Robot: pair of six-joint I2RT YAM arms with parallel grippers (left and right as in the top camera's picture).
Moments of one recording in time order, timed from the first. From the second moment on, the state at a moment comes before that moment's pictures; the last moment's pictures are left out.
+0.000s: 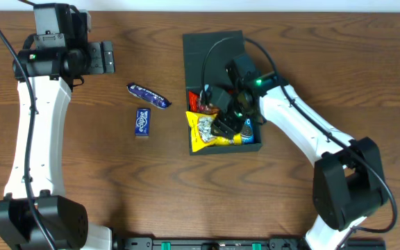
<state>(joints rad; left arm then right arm) 0.08 1.65 1.63 -0.90 0.02 0.01 0.46 1.88 1.43 -0.88 -0.37 -0.55</state>
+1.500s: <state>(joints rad) 0.08 1.65 1.63 -0.90 0.02 0.01 0.54 2.06 1.43 -0.77 -0.55 -0.55</state>
